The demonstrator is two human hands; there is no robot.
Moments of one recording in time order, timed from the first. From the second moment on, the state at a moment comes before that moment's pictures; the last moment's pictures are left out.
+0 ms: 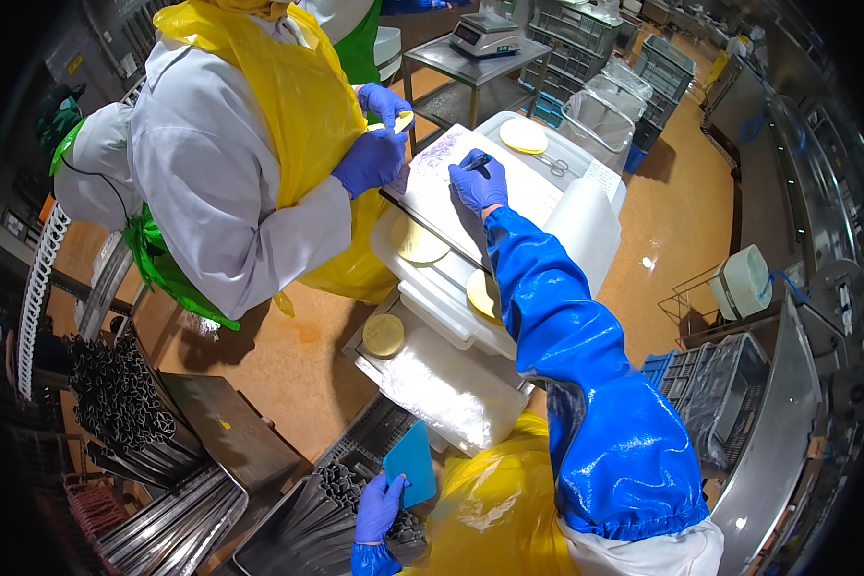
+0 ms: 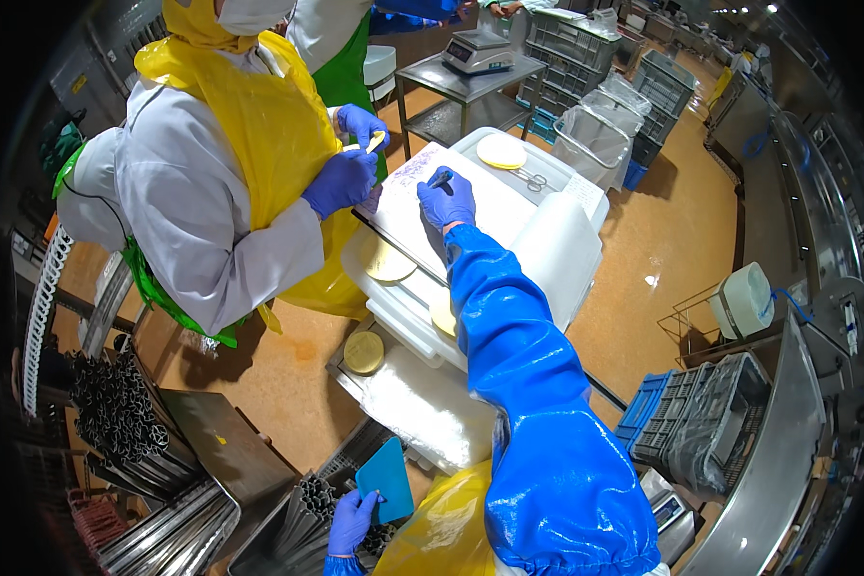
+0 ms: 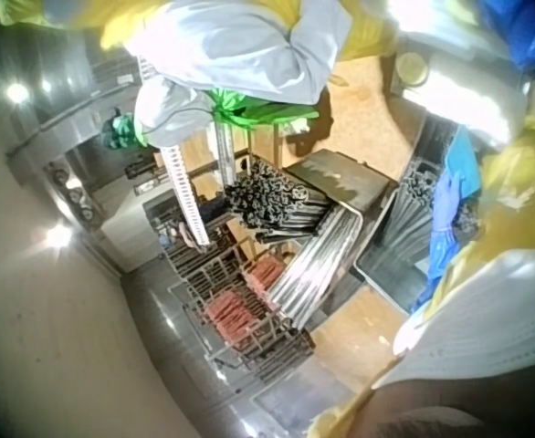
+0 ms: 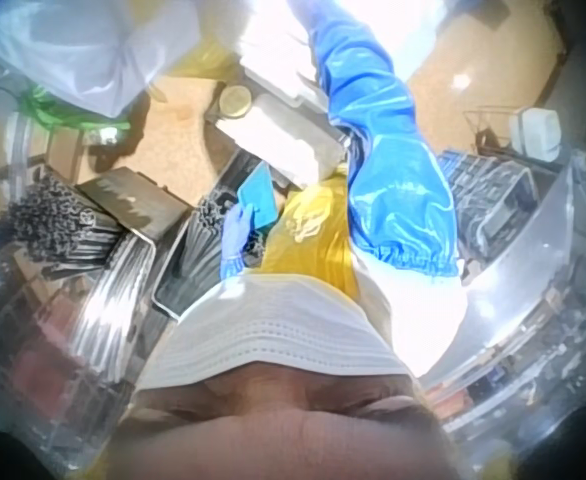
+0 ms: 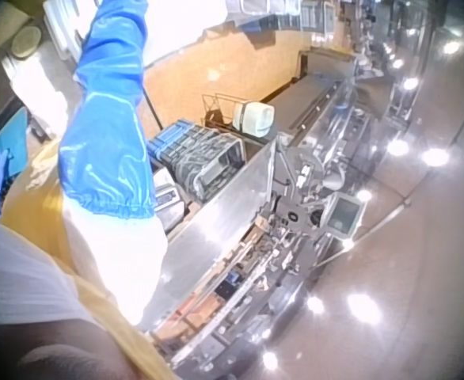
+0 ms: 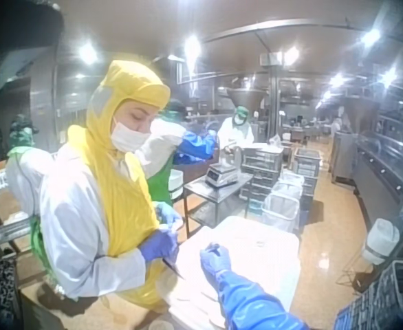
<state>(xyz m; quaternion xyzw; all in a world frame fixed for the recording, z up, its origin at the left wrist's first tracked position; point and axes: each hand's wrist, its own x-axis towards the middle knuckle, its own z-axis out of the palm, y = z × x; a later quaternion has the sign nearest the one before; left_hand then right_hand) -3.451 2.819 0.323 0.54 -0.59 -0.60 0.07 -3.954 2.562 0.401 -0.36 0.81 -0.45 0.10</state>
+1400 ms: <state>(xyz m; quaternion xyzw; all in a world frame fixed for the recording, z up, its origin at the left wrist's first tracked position) -3.649 2.830 0.426 0.28 -0.84 -0.47 -0.07 -4.076 2.880 0.520 -0.45 0.73 -0.51 -0.06</state>
